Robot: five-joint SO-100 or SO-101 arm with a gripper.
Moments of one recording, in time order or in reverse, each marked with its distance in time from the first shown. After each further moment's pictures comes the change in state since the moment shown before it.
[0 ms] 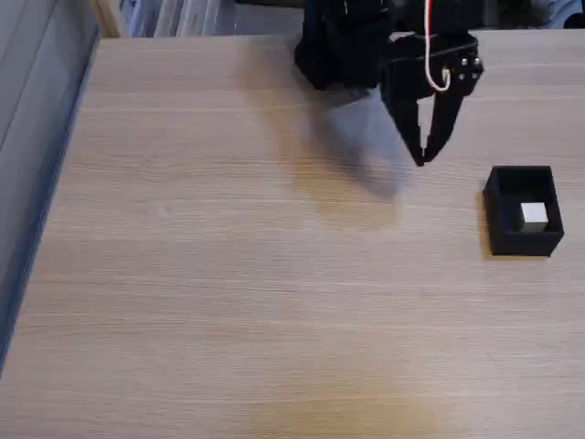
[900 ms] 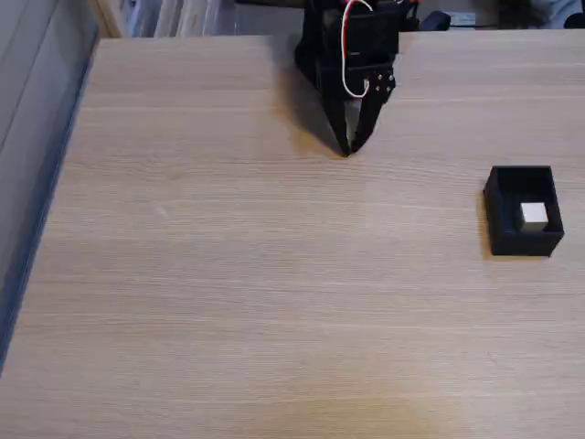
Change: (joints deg) arm 12.6 56.2 47.6 15.6 -4.8
